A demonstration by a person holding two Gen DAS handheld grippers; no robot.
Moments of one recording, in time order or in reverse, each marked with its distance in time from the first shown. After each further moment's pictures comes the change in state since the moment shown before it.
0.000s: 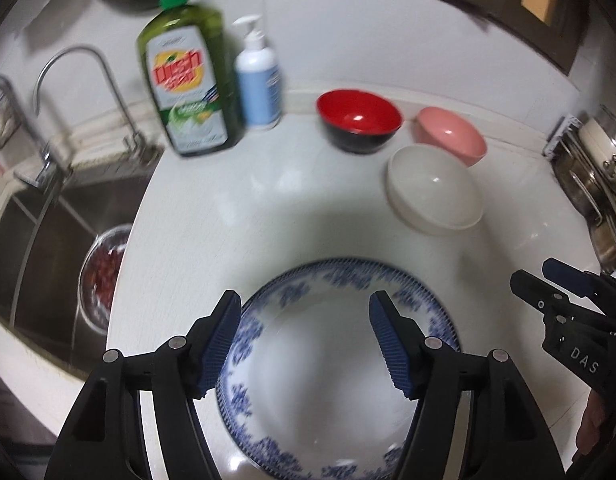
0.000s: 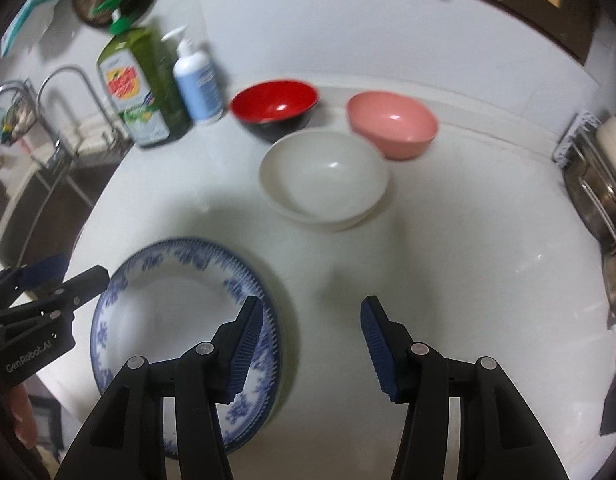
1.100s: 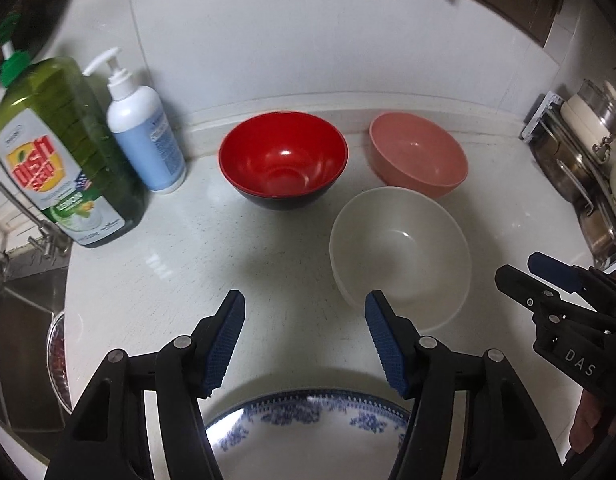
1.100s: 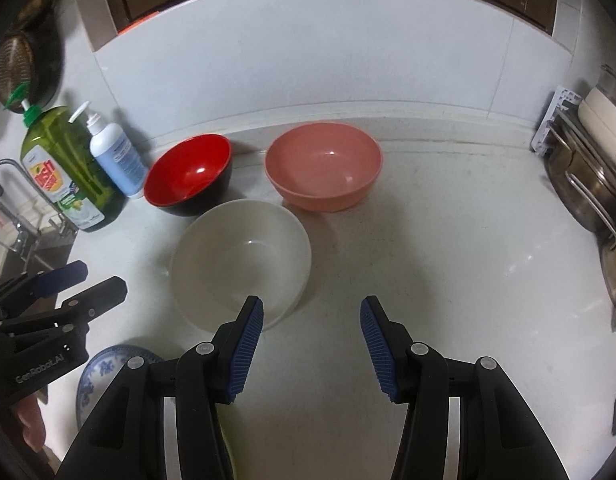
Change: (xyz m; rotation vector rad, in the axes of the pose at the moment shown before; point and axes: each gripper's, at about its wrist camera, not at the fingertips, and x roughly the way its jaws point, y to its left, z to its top) left arm 0.087 -0.052 0.093 0.162 0.050 -0.119; right arm 0.044 -0.066 0.065 0.170 -0.038 -0.041
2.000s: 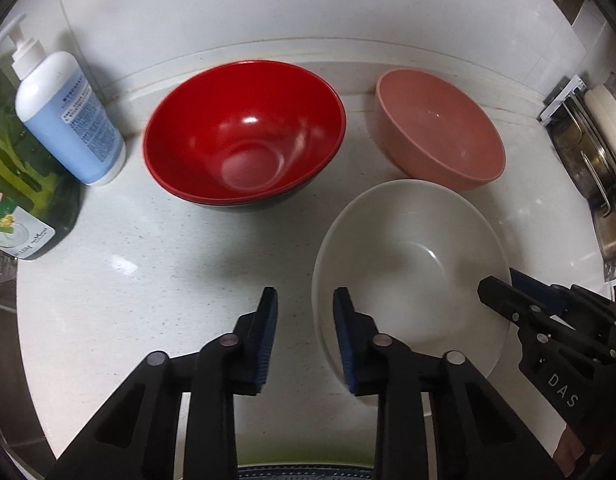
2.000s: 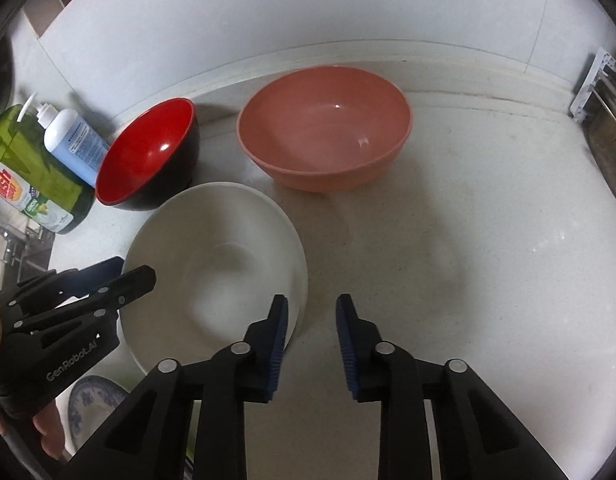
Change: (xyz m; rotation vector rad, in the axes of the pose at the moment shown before) left arm 0.081 -0.010 0.024 -0.009 0.149 -0.051; right arm 0.082 -0.008 0.019 0.048 0.147 0.048
